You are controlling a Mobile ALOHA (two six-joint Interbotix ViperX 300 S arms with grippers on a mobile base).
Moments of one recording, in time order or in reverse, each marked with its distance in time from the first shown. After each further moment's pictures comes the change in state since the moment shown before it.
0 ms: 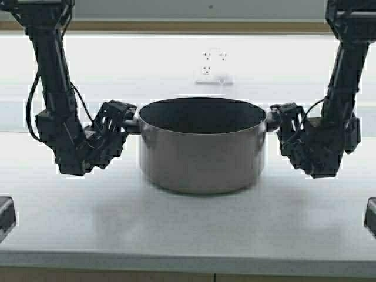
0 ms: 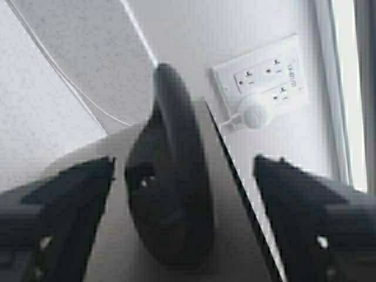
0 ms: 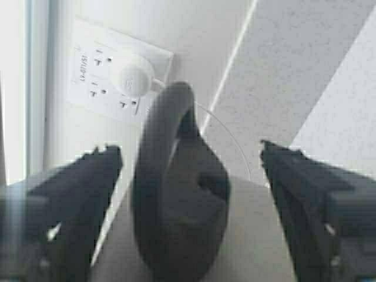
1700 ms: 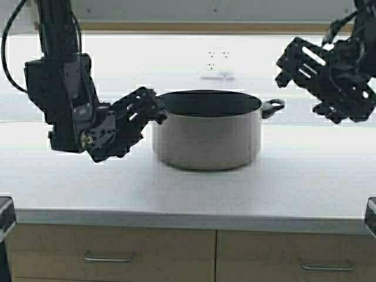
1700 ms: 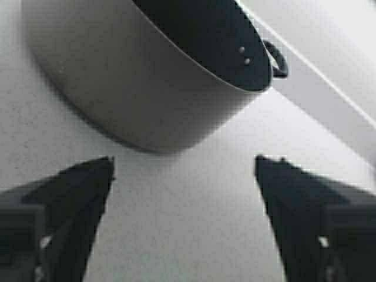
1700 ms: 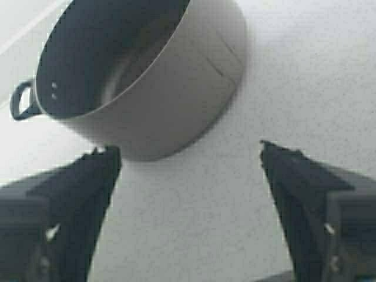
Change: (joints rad) left arm -0.430 -0.399 0.588 -0.330 0.077 0.402; right arm 0.485 -1.077 0.971 0.675 0.561 -0.833
